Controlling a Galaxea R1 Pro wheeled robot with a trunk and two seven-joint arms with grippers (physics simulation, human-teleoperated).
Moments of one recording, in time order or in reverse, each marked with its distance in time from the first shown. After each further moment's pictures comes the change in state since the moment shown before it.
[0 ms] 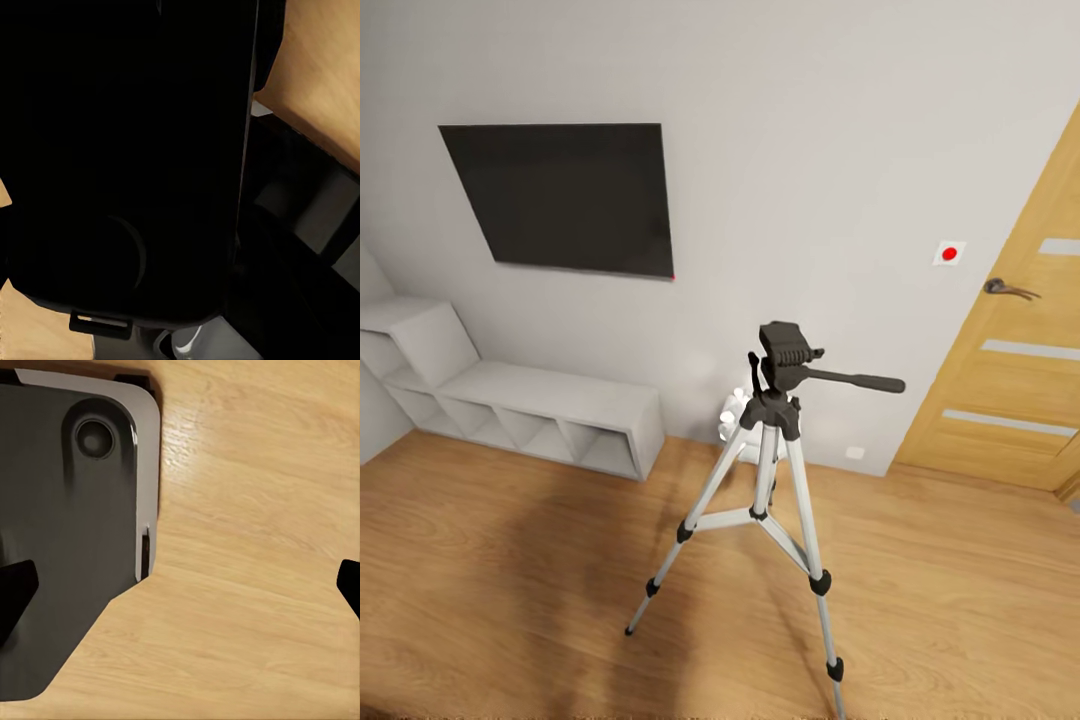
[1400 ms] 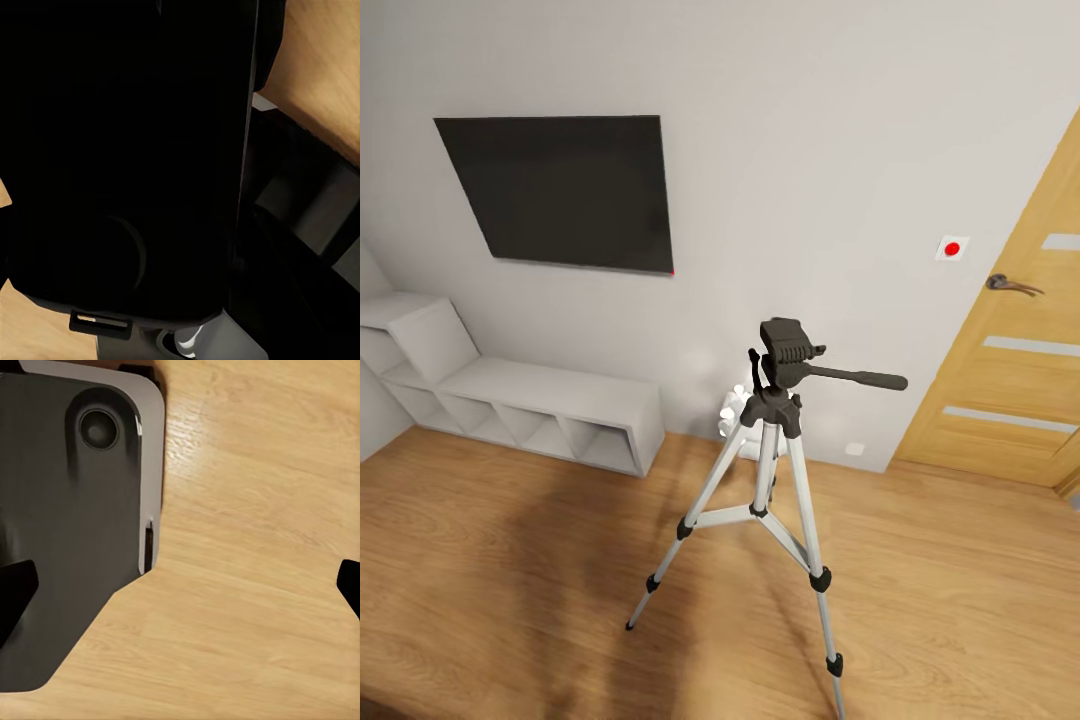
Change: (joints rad) left arm 0.000 0.000 0.000 0.000 0.000 0.000 0.000; right arm 0.000 0.002 0.001 0.000 0.004 0.003 0.006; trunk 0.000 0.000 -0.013
